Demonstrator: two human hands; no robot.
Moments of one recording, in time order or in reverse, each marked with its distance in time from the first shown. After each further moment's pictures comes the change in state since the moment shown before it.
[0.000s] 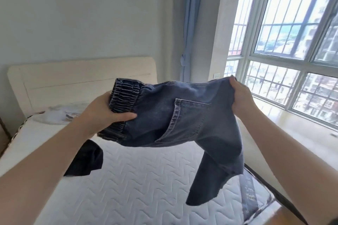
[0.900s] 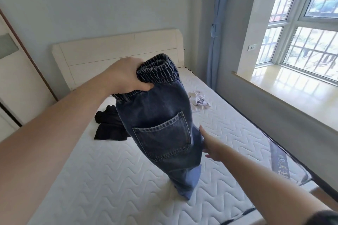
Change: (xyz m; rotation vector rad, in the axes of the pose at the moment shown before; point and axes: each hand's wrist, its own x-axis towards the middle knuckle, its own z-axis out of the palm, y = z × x) left_hand -0.006 0.018 -0.050 0.660 -0.151 0.102; right_hand -0.143 0.248 0.051 -0.505 -0.406 0.927
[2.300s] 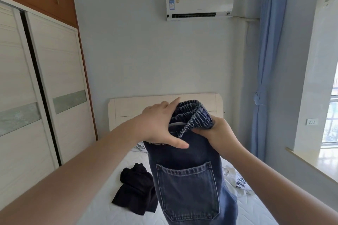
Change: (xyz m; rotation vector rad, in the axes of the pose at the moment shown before) left_hand 0.084 0.032 -0.061 0.374 -0.014 -0.087; right_hand -0.070 -0.304 0.030 -0.167 -0.115 -1.255
